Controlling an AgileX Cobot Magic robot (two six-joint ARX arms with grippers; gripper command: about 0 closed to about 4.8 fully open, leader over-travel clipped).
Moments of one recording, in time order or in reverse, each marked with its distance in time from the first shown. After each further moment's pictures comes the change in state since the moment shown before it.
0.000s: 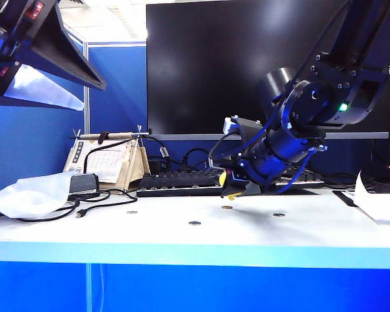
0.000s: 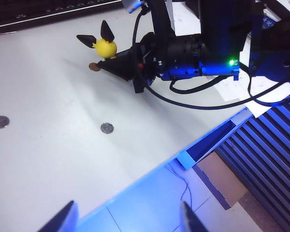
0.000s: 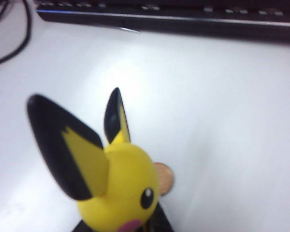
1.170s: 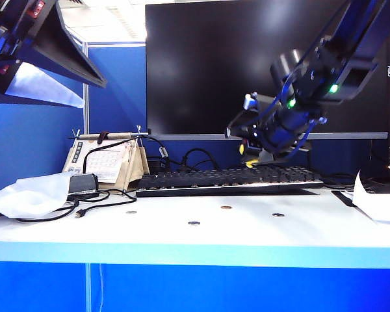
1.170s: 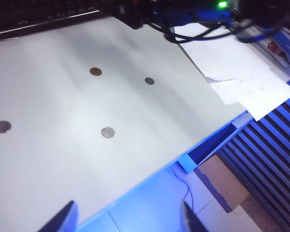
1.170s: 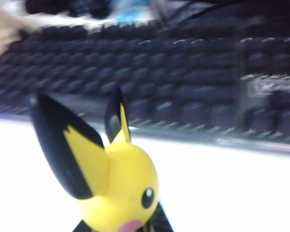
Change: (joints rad) left arm 0.000 0.000 0.000 0.013 -0.004 0.000; right arm -0.116 0.029 0.252 -0.146 0.001 0.005
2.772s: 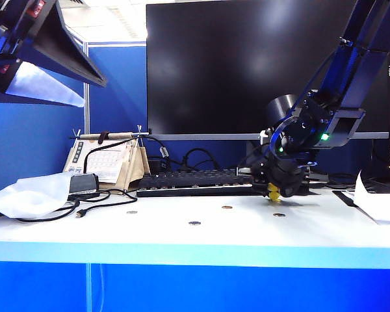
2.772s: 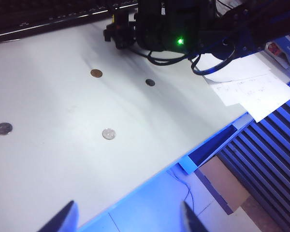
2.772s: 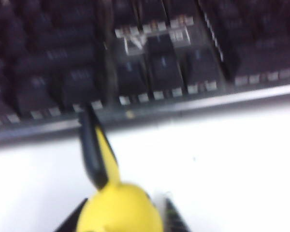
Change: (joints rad) left arm 0.000 -0.001 0.000 0.006 0.000 0.000; right arm -0.016 0.219 0.072 0.111 0.342 0.102
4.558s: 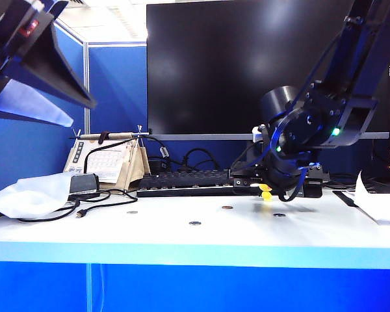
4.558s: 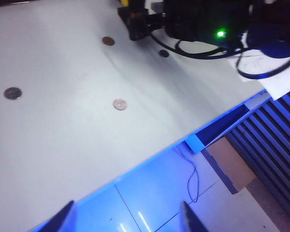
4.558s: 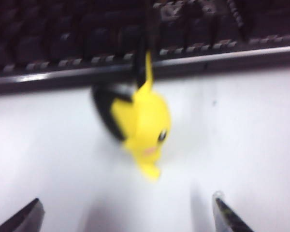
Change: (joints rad) left arm 0.000 0.000 0.000 -0.104 -0.039 0.023; right arm 0.081 -0.118 -0.231 0.143 0.071 -0.023
